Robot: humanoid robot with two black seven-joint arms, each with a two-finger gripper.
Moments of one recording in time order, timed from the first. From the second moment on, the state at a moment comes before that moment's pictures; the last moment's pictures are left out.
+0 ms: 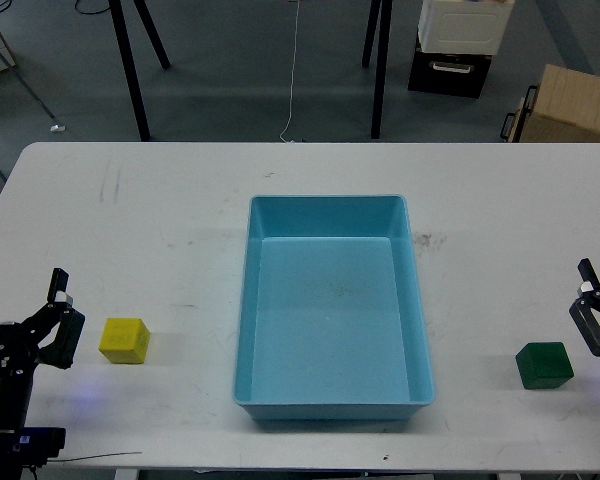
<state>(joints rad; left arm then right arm) 0.49 -0.04 -1.64 -1.74 -0.34 -0.49 0.24 -0.50 -0.35 1.52 1.73 0.33 0.46 0.08</state>
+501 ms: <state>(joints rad) 0.47 -0.04 -1.64 -1.74 -0.33 -0.49 0.23 -0.46 -0.33 1.62 1.71 0.33 0.46 0.09</state>
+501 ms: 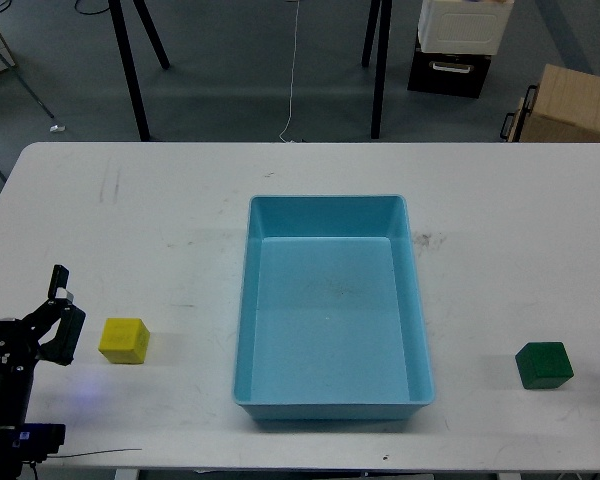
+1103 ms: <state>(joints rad) 0.42 -0.04 -1.60 -1.74 -0.32 -0.49 0.23 0.22 -1.22 0.95 1.65 -0.10 0.31 -0.23</state>
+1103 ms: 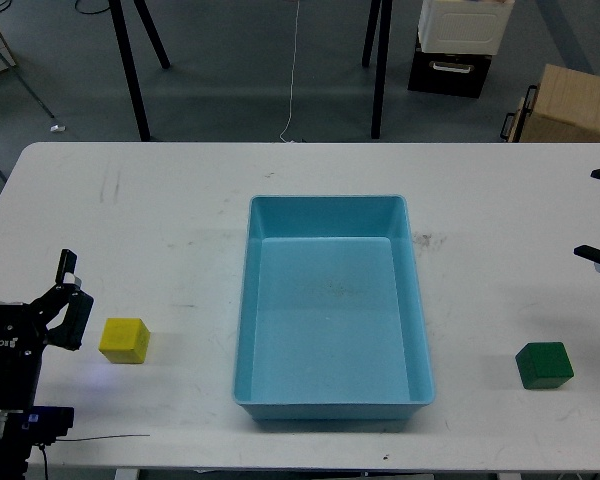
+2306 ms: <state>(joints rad) 0.39 -0.04 -1.54 -1.70 -0.32 -0.49 0.23 1.23 -0.87 -0.34 1.58 -0.80 0.47 -0.44</state>
